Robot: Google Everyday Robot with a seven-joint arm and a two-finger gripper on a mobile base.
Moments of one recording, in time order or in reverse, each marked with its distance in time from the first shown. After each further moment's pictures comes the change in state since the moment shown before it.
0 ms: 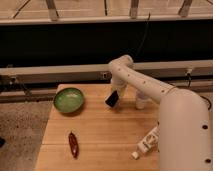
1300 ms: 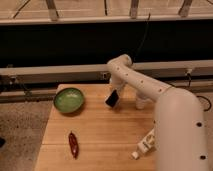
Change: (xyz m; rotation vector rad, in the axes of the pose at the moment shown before) arm 0.002 -0.008 0.003 -0.006 -0.002 -0.054
